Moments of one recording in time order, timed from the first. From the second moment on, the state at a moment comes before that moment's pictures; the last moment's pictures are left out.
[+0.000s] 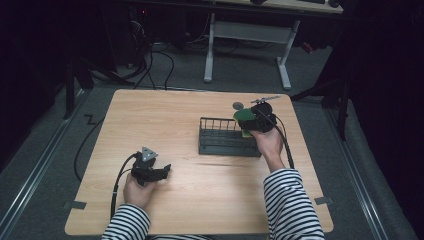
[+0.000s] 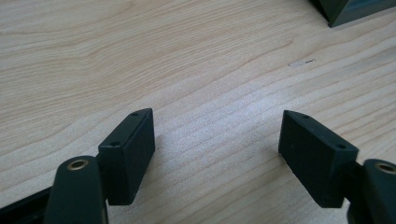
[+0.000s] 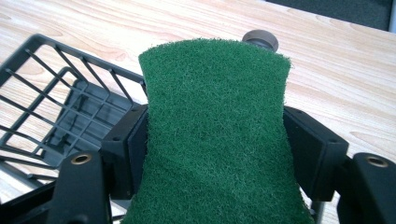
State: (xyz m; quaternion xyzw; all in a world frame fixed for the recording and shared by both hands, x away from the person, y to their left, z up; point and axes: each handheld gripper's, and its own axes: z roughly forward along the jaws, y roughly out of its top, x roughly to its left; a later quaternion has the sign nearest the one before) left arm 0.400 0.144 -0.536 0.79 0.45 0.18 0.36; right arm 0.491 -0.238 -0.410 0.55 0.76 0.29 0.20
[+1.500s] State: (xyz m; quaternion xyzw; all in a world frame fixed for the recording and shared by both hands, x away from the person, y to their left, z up) left arm 0.400 0.142 -0.536 0.79 0.45 0.19 0.36; right arm 0.489 -0.229 -0.431 0.55 0.78 0.24 0.20
